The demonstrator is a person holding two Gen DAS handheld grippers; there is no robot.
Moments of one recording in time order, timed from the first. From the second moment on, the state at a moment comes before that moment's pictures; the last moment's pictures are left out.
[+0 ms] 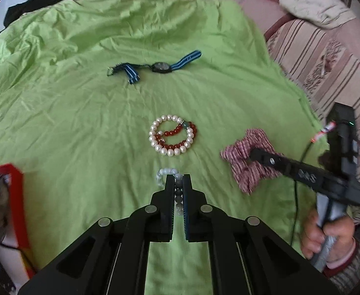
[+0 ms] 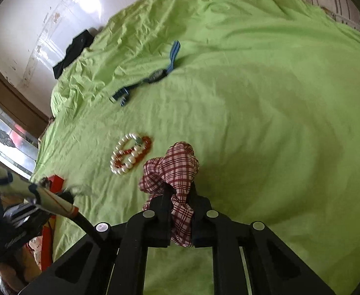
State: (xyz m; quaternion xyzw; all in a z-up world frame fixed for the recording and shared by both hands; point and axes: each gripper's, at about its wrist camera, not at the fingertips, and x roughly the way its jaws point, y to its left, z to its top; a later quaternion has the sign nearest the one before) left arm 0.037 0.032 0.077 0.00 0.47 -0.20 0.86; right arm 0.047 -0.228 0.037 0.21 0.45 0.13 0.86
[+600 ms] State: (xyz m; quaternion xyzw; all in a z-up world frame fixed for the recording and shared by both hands) left arm -0.093 0.189 0.153 -0.08 0.40 -0.13 0.91; right arm -0.052 -0.144 0.078 0.21 0.43 0.15 0.87
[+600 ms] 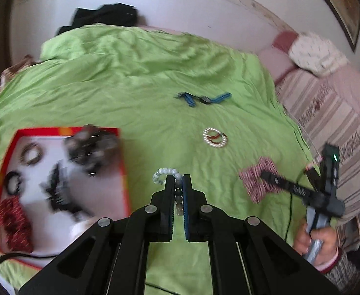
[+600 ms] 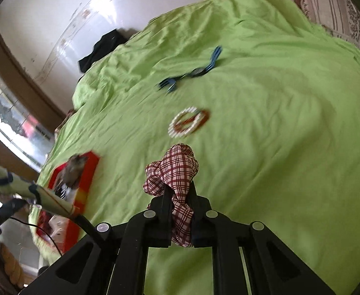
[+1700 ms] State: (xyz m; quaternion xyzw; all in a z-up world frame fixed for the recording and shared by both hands) left arm -0.142 0.359 0.084 -0.22 0.36 -0.04 0.90; right arm -0.025 0.180 0.150 0.03 0.45 0.31 0.84
